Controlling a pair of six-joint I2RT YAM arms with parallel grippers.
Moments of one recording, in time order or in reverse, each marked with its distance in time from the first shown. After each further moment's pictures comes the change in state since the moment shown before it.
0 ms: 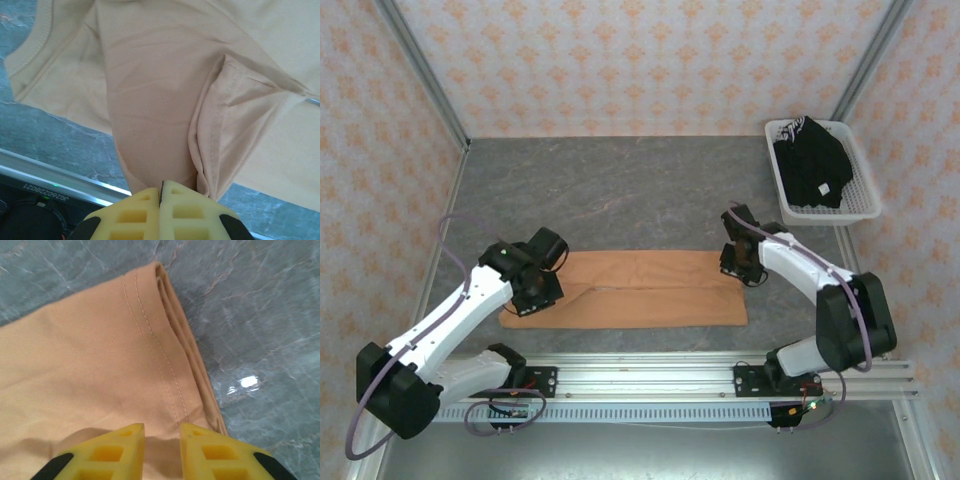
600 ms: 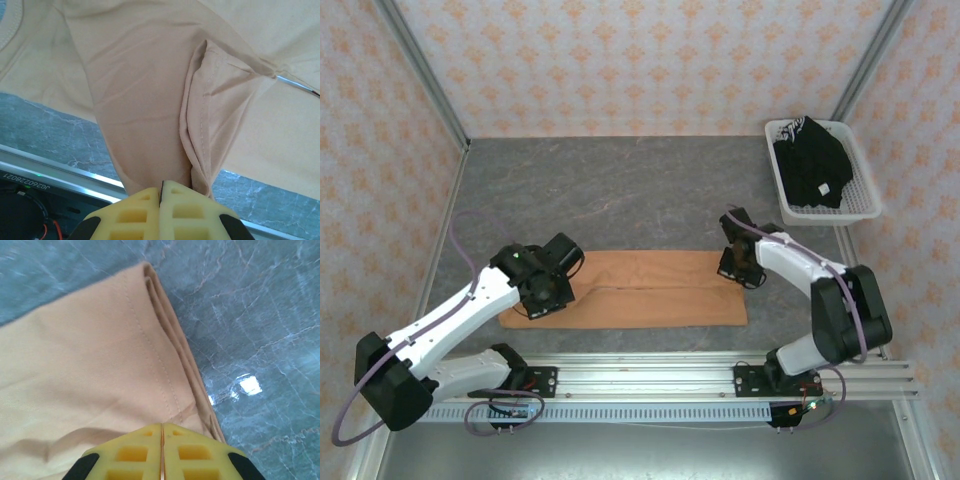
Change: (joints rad) left arm -0.140 0.019 0.032 -0.015 -0.031 -0.125; right arm 0.000 -0.061 -0.017 -0.010 0.018 0.015
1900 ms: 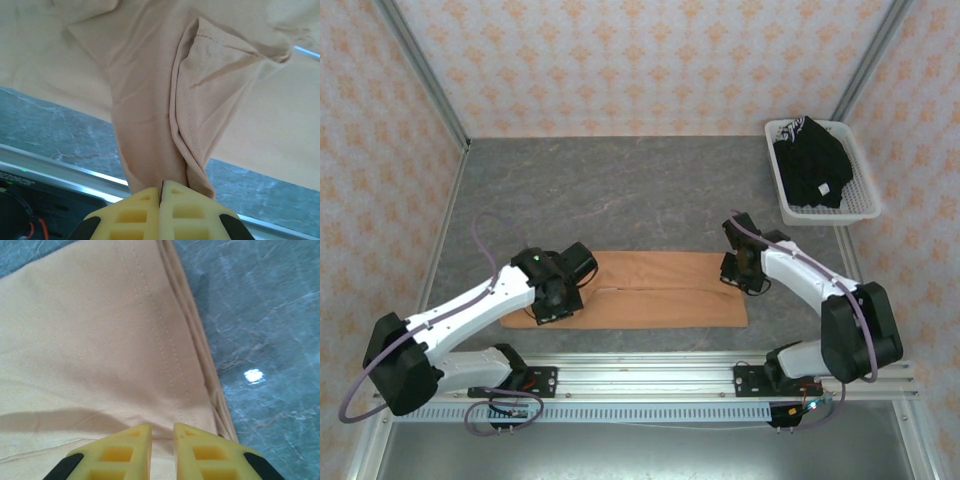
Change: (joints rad) left arm -0.085 0.088 -0.048 0.043 -0.001 -0.033; right arm 0.017 -0.016 -0.053 -0.010 -0.059 -0.006
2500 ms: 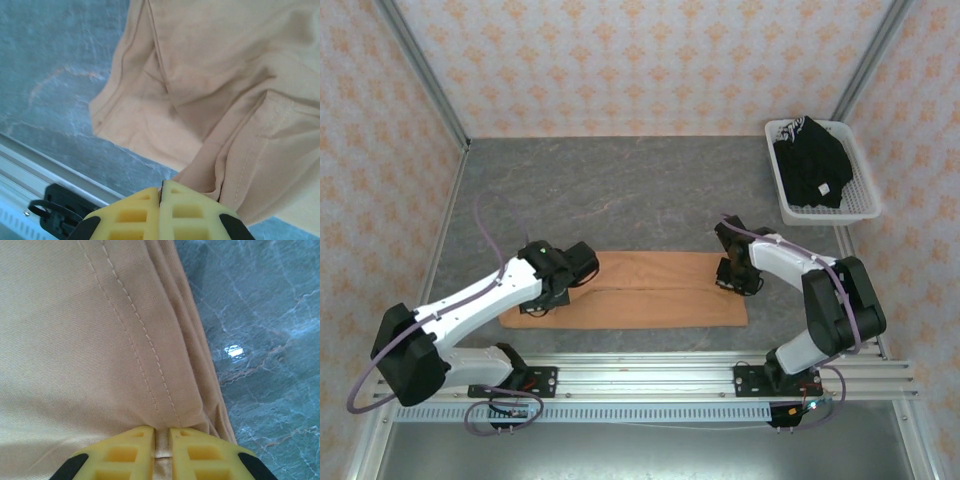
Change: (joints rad) left arm 0.002 0.069 0.066 -0.150 -0.333 0.046; right arm 0.006 0.152 0.020 0.000 0.010 0.010
